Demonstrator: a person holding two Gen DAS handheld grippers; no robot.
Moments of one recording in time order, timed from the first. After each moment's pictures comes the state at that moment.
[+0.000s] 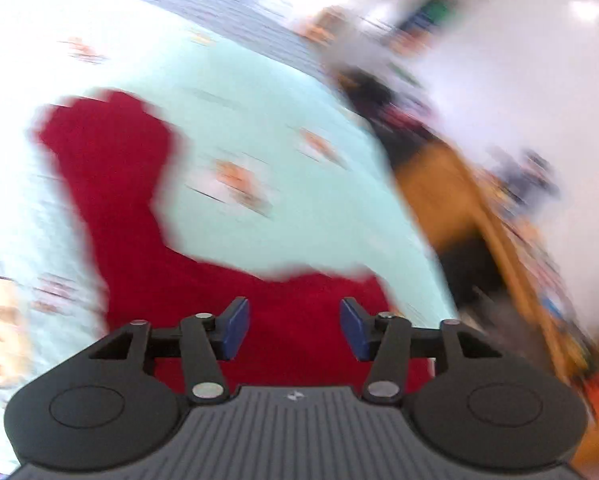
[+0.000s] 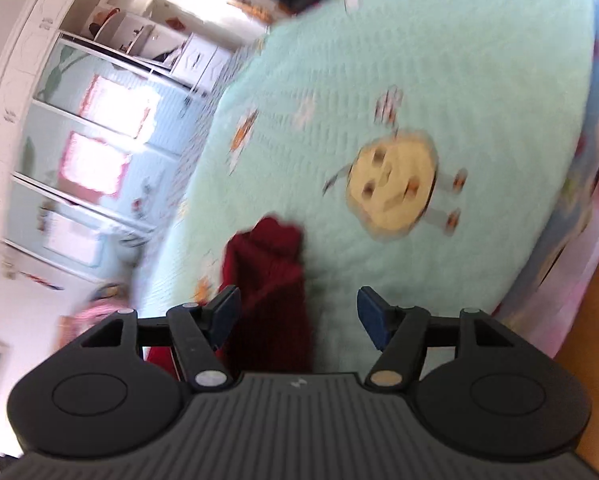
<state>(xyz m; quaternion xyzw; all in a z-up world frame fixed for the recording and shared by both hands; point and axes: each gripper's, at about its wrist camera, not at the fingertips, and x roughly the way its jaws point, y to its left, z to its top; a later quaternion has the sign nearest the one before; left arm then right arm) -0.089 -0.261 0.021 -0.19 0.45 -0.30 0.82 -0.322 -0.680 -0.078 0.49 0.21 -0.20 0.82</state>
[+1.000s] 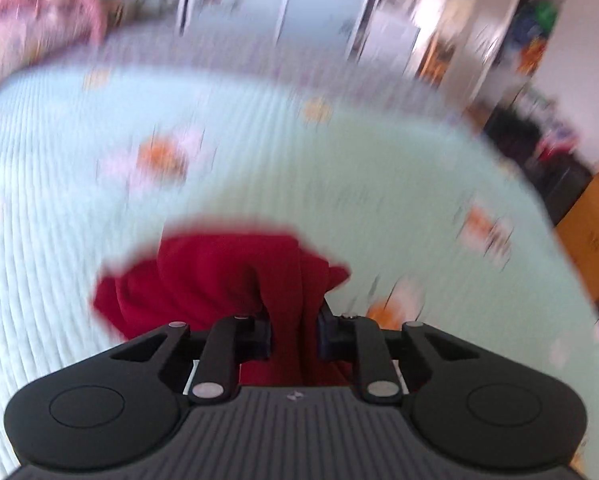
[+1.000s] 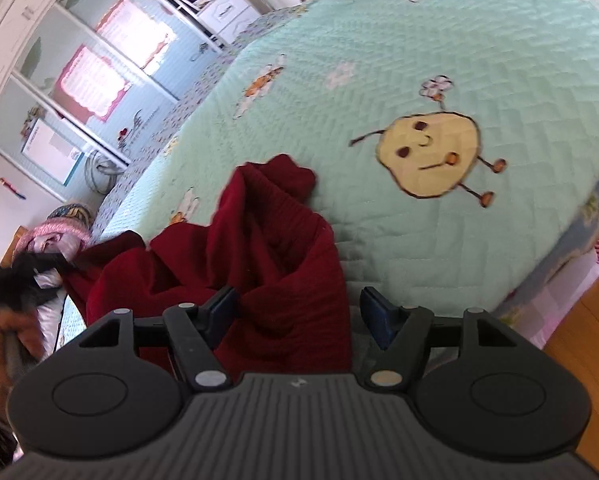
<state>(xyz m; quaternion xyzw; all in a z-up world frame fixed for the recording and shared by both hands) 0.033 -0.344 0.073 -0.06 0.34 -0.16 0.92 -0.295 -0.632 -0.075 0.41 0.27 -0.15 0.86</state>
